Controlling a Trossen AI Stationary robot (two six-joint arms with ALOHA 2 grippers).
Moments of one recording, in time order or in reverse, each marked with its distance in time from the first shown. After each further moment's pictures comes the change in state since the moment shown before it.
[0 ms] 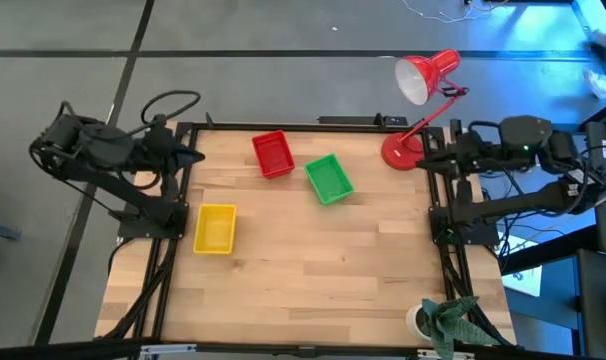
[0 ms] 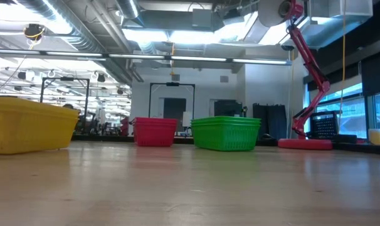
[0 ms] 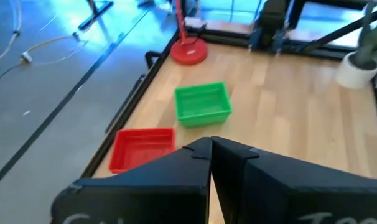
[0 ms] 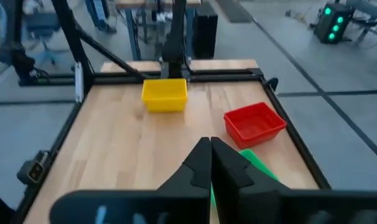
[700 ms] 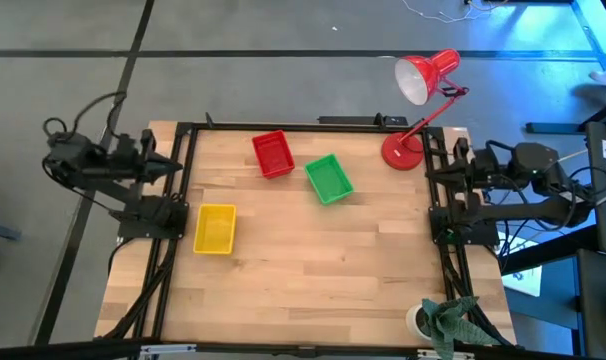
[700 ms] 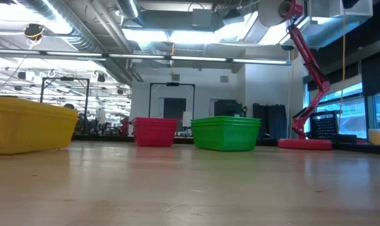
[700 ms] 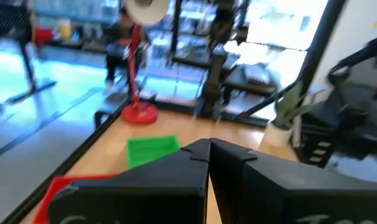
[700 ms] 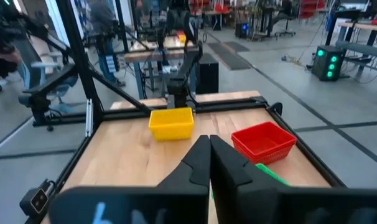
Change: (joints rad) left arm -0.045 -0.699 -0.700 0.523 0.110 0.131; right arm 0.000 -0.435 -0.502 0.311 -0.003 0.082
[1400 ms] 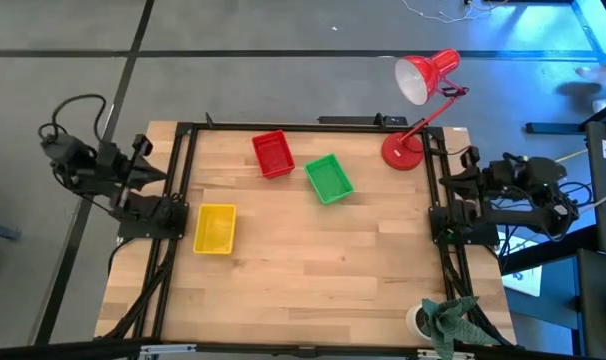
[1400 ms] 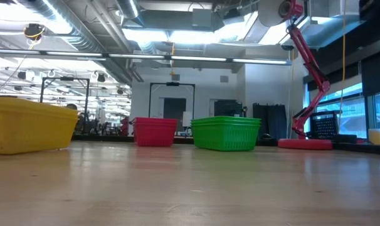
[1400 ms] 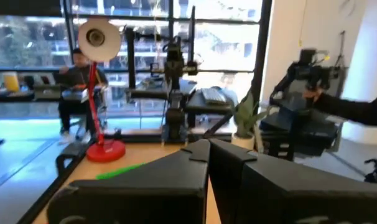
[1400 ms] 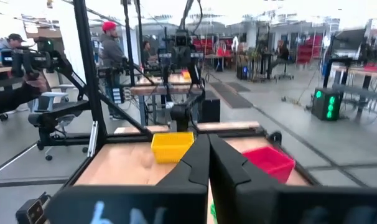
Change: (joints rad) left arm 0.002 -0.260 -0.129 0.056 0.204 0.173; right arm 0.000 -0.356 -0.229 0.062 -0.012 -0.015
